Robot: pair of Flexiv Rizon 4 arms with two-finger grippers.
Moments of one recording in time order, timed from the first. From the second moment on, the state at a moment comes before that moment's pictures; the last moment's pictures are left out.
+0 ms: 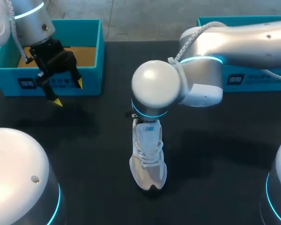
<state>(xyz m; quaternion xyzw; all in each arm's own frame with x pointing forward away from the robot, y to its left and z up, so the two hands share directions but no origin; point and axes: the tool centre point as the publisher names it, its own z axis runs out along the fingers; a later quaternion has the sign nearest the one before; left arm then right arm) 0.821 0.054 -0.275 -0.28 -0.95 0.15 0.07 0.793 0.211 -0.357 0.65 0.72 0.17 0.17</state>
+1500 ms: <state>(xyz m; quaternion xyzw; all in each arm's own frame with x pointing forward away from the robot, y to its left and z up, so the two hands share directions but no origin) 0.821 0.054 -0.275 -0.28 -0.95 0.15 0.07 0.787 0.185 -0.398 0.67 0.71 0.09 0.18</state>
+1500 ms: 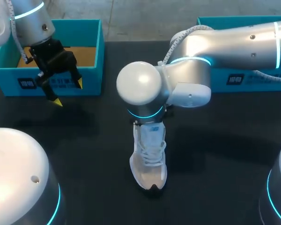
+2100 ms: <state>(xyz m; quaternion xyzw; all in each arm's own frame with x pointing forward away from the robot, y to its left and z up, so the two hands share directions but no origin) 0.821 0.054 -0.275 -0.28 -0.95 0.15 0.07 0.784 0.200 -0.389 0.66 0.72 0.15 0.16</state>
